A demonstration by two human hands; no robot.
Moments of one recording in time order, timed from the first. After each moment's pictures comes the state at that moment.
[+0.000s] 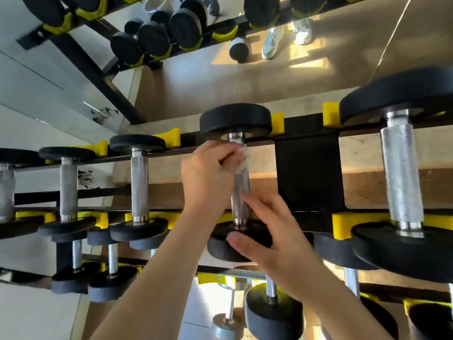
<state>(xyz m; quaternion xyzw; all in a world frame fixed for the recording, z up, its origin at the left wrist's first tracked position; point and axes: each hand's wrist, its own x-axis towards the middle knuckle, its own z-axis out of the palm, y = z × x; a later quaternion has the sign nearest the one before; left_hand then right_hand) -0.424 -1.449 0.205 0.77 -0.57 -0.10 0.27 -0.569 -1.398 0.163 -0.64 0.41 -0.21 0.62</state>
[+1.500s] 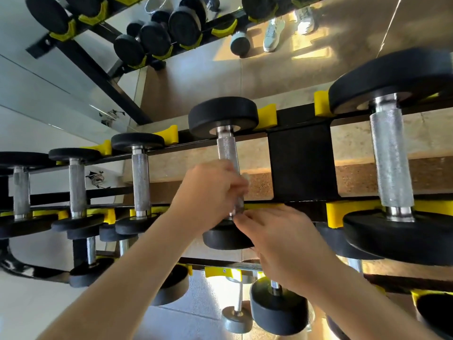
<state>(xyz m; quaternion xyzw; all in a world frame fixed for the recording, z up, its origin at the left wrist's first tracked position) -0.419 -1.430 0.215 0.63 -0.77 -0.09 0.03 -0.587 -1.399 0.163 -0.89 0.33 -0.19 0.24</state>
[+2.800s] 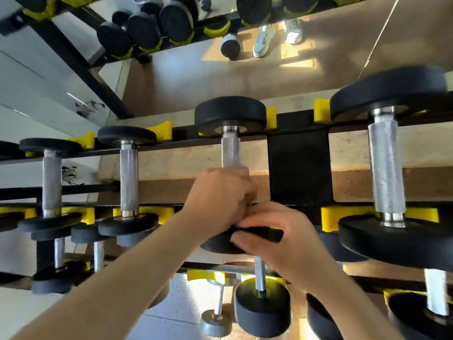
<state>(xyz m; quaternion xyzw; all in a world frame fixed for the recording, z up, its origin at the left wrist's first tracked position) -0.426 -1.435 0.201 0.59 -0.80 -0.09 0.01 -0.582 -1.401 0.177 -0.65 0.40 -0.25 0.60</state>
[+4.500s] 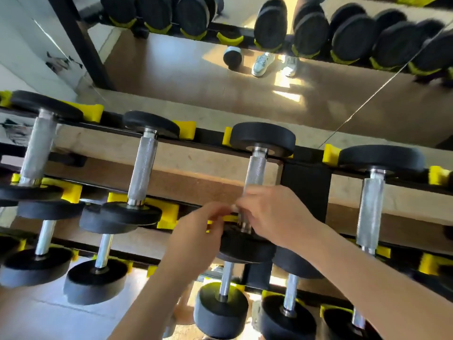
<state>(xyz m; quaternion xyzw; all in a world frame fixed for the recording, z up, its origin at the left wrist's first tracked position) -0.389 -1.356 0.213 0.77 -0.46 -0.37 0.24 -0.528 -1.465 0.212 -0.94 0.26 0.02 0.19</state>
